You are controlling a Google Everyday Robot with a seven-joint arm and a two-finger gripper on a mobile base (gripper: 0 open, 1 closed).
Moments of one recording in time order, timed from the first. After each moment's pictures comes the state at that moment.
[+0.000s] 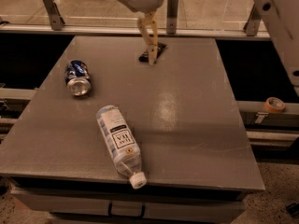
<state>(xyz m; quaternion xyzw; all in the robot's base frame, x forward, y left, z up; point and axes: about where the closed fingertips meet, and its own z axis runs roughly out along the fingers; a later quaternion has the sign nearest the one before) 0.498 0.072 1.039 -0.95 0.03 0.02 0.32</state>
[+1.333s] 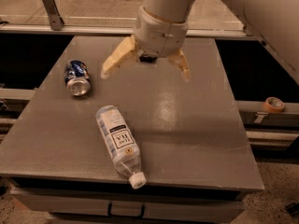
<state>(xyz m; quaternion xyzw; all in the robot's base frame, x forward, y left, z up) 0.496 0.002 0.939 -0.99 -0.11 -0.02 0.12</state>
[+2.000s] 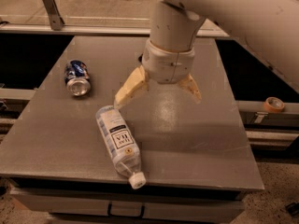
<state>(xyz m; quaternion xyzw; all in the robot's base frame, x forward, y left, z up) 0.461 -0.025 0.894 -0.99 -0.12 0.03 0.08</state>
